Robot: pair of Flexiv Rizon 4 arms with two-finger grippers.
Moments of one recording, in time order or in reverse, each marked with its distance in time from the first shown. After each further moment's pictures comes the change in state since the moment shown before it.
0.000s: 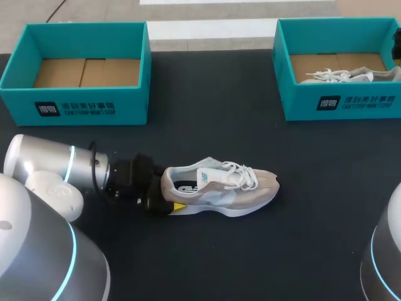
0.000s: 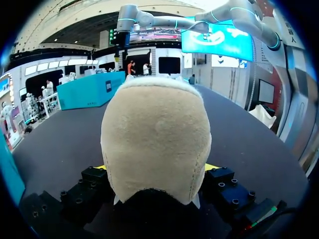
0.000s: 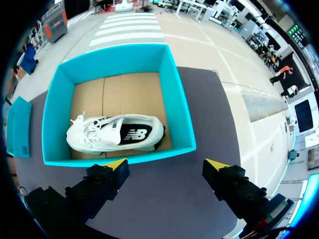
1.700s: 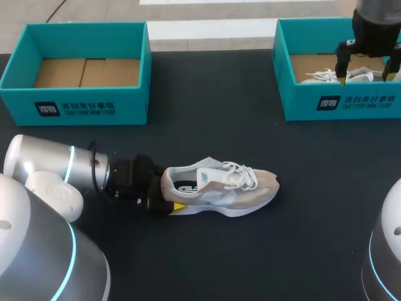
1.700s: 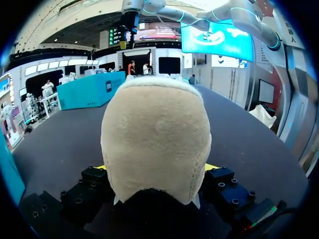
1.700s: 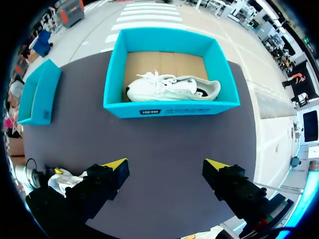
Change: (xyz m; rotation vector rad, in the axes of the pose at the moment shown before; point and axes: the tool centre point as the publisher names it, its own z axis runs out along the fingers) left arm 0.000 0.000 0.000 0.001 -0.001 0.000; right arm 0.142 -0.111 -0.097 0.094 0.086 -0.096
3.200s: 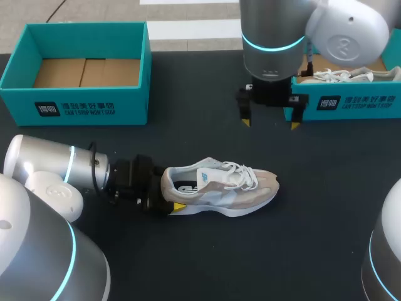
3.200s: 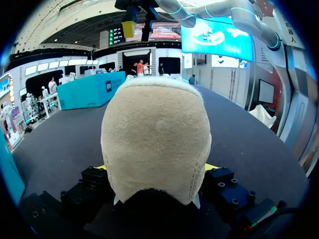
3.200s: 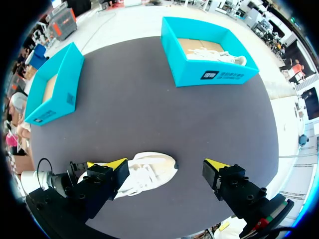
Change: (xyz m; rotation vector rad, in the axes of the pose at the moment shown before) left arm 0.000 0.000 0.000 0.000 0.000 0.000; right arm 0.215 -0.111 -0.018 -0.021 0.028 0.147
